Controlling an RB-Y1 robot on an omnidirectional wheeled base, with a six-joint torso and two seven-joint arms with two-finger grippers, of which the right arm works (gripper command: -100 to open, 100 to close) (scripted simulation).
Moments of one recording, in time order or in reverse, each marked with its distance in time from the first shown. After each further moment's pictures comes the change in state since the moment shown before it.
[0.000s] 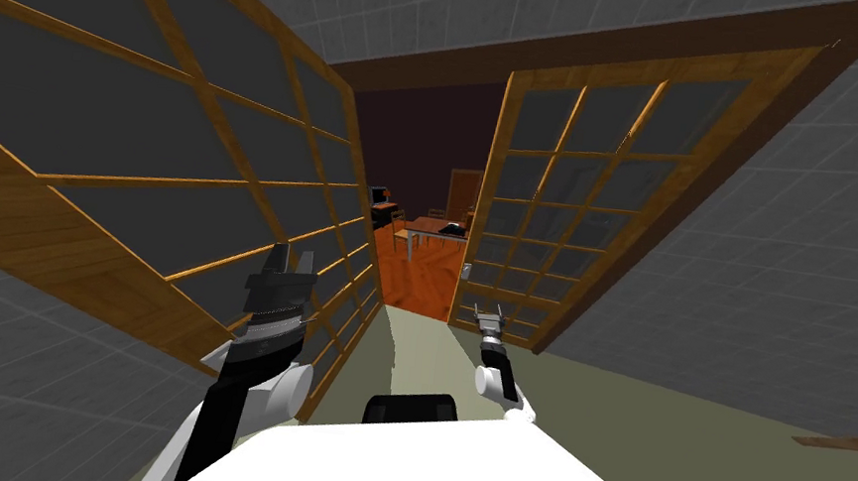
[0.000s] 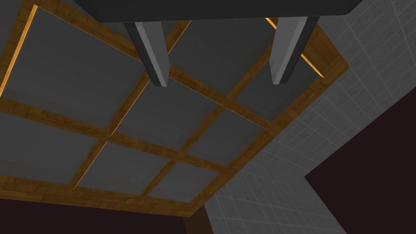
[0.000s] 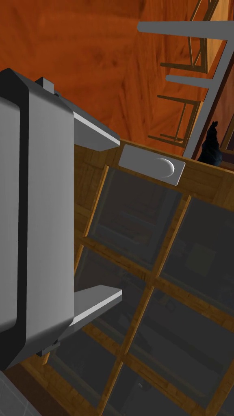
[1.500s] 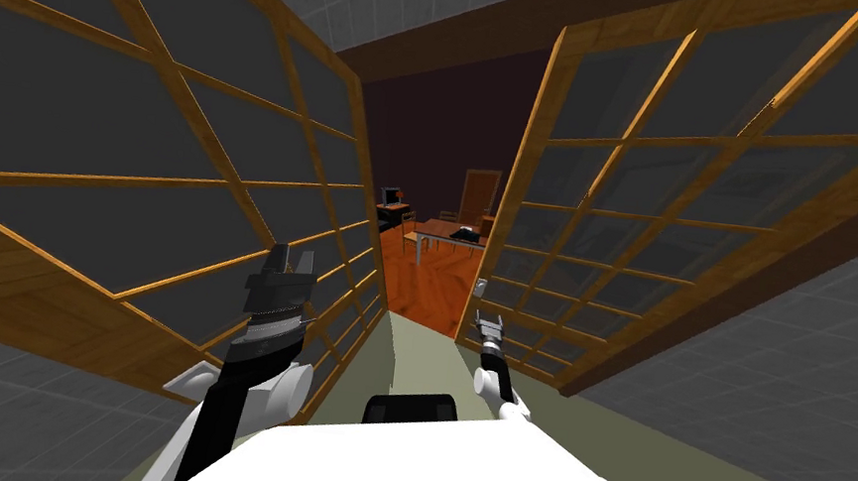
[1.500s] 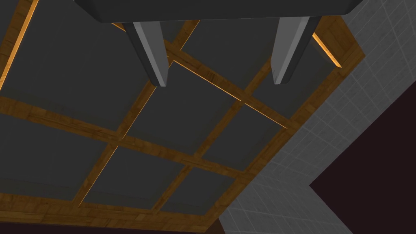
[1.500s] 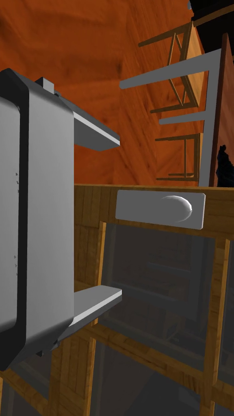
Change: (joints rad) arm -0.127 -0.007 -0.010 0.318 -0.095 -0.075 -0.299
